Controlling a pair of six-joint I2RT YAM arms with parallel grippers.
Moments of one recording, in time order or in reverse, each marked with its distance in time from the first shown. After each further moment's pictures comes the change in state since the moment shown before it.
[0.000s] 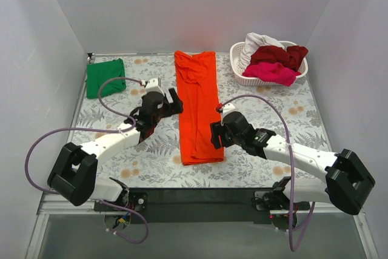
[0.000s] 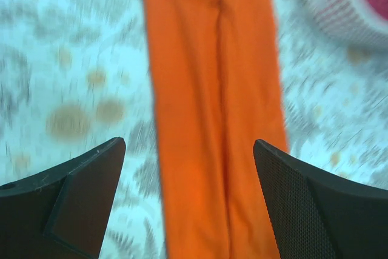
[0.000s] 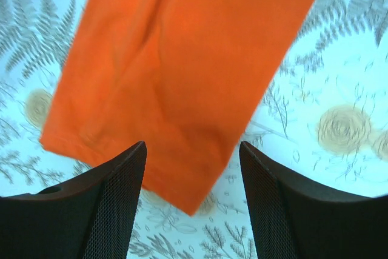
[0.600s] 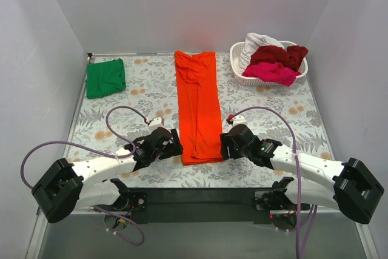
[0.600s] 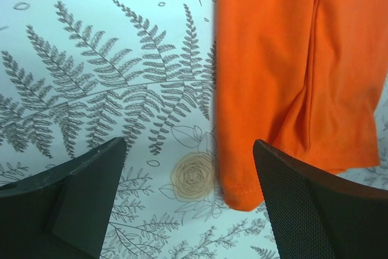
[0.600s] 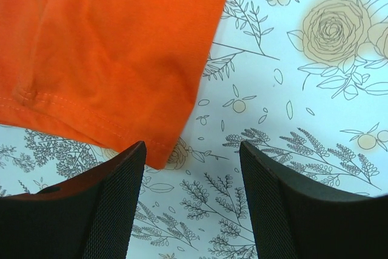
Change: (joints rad) left arm -0.272 -0.219 -0.351 -0.335 -0.032 -0.331; right arm 0.043 -0.130 -0.186 -0.096 0.083 0.166
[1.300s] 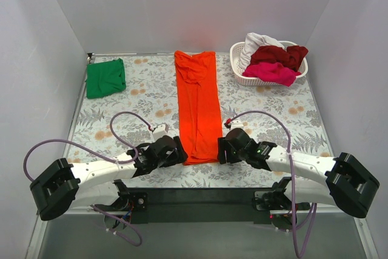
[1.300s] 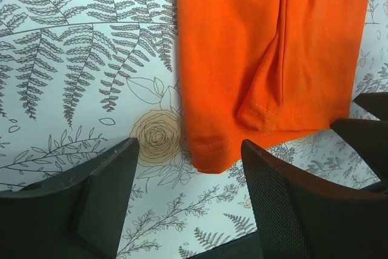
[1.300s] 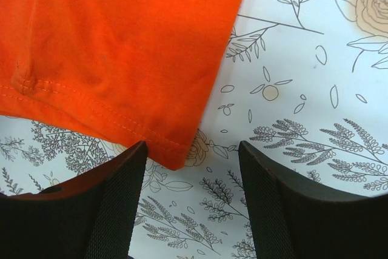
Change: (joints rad) left arm -0.145 -0.031 -0.036 0.000 0.022 -0.159; right arm 0.033 0.060 -0.044 0.071 -0.044 0.091
